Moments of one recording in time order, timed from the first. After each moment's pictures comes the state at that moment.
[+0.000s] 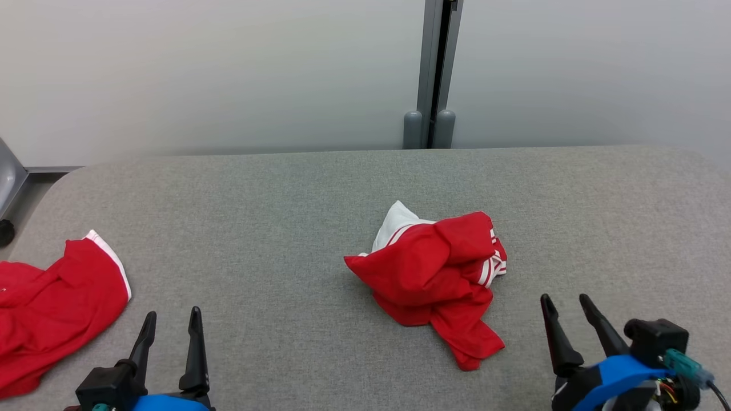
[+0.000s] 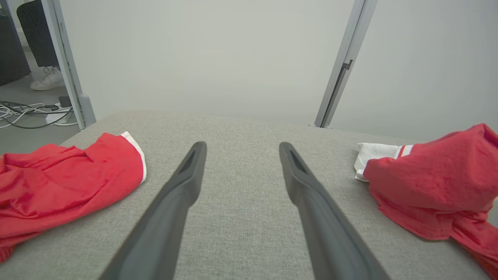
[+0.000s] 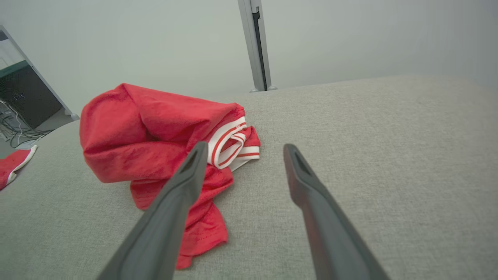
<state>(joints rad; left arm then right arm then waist) 0.07 0.20 -0.12 0.19 -0.36 -0.02 -0.21 -0.03 -0.05 -0.02 0.24 0.25 0.13 -0.07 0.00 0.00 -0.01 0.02</state>
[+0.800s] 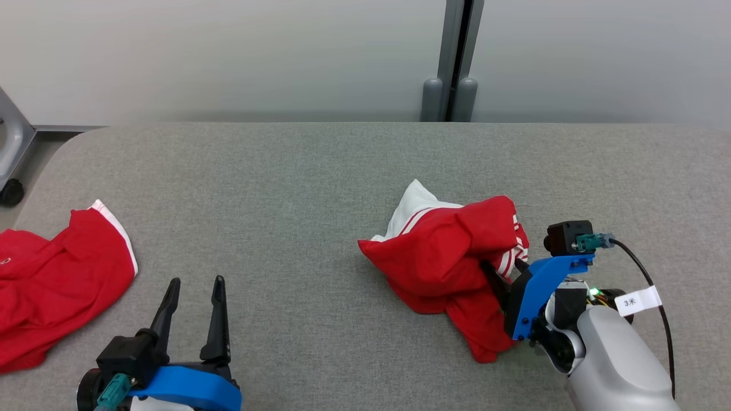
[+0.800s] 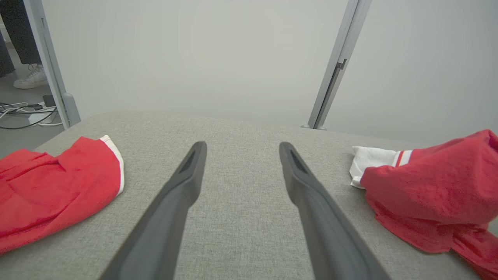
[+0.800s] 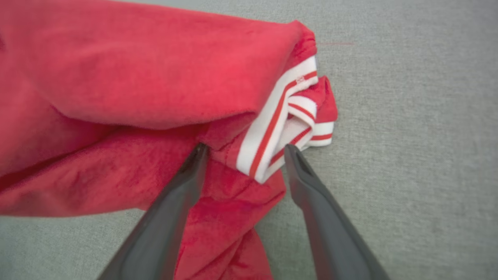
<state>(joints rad) -0.03 0.19 -0.17 0.21 -0.37 -0.03 -0.22 -0.50 -0.05 0.11 0.76 0.31 0.13 0.25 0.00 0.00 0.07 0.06</state>
